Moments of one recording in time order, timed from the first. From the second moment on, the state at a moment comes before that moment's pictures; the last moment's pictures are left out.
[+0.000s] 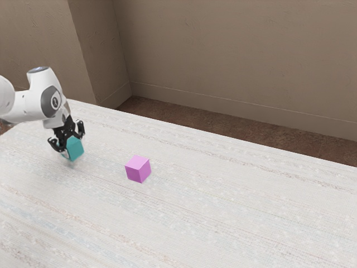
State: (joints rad) arm 0.37 0.52 0.09 -1.69 -0.12 2.23 2.24
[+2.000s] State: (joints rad) arm 0.19 0.44 -0.17 -1.71 0.07 2.10 1.60
